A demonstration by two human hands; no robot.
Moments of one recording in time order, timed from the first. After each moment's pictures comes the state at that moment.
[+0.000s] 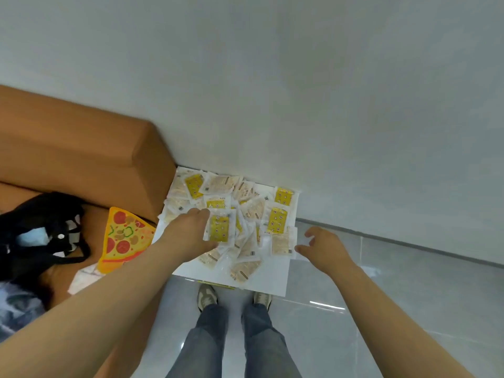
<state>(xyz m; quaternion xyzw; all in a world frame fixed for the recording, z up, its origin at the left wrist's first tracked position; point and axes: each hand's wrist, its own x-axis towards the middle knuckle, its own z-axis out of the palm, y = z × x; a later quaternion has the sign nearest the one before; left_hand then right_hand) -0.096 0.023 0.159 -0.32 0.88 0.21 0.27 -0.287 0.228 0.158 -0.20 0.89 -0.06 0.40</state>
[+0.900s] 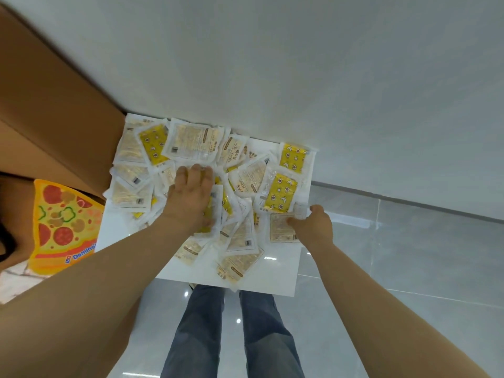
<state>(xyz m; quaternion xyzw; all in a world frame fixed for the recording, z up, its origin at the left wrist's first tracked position) -0.151 0.006 -0.078 -0.27 0.92 0.14 0.26 -0.309 0.204 -0.071 0.03 0.90 -0.17 0.40</state>
